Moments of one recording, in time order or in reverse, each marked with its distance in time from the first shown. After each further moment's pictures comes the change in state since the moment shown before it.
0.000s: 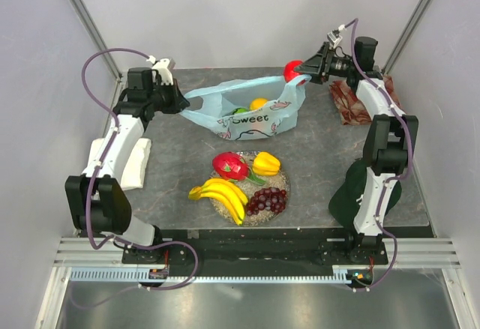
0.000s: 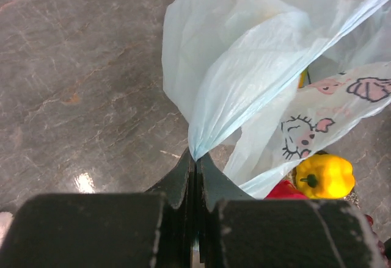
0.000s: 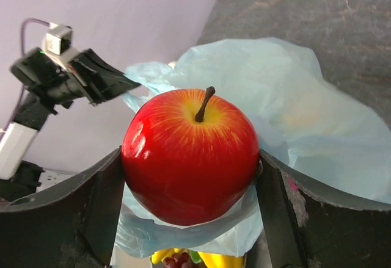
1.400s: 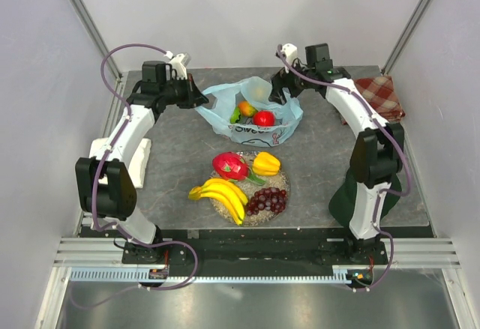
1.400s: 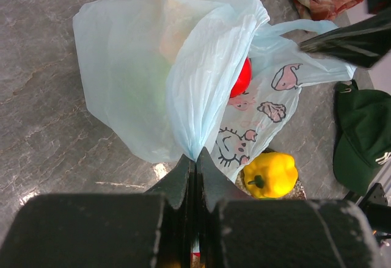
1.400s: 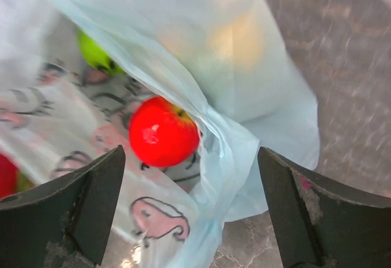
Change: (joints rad) left arm -0.076 0.131 0.095 0.049 0.179 -0.094; right arm 0.307 -0.099 -0.002 -0.552 0.701 -1.048
